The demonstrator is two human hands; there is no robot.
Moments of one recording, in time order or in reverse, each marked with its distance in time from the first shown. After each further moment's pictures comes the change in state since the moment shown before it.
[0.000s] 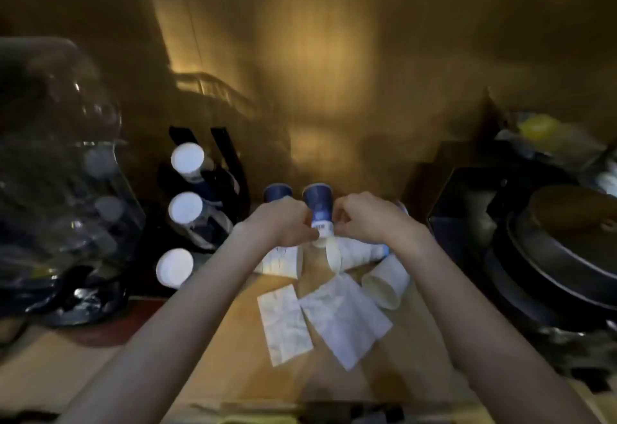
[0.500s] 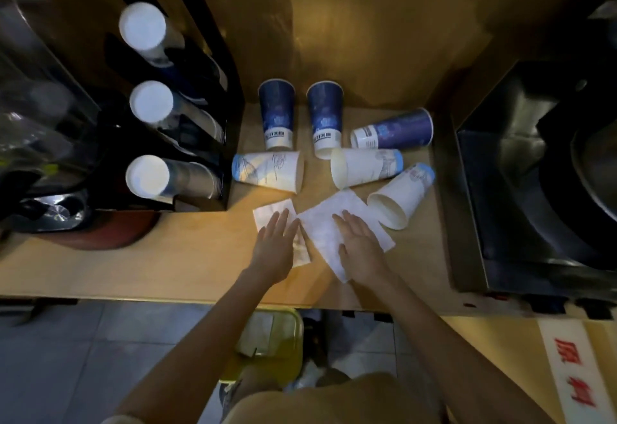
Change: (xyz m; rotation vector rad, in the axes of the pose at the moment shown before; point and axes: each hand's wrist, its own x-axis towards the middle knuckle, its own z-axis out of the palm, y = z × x) left_hand -0.021 -0.044 0.244 -0.049 -0.116 -0.152; right_hand -0.020 0.063 0.240 0.136 -0.103 0.068
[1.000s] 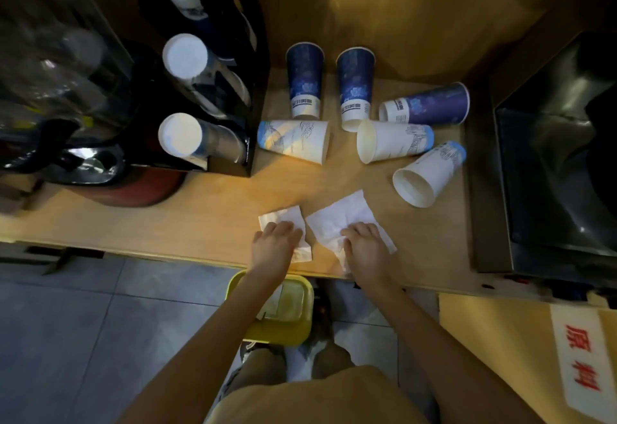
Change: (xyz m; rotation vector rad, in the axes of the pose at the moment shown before) left_hand -0.054 -0.019 0.021 0.014 0.092 -0.096; right_hand -0.028 -0.023 0.050 -0.052 0.149 0.041
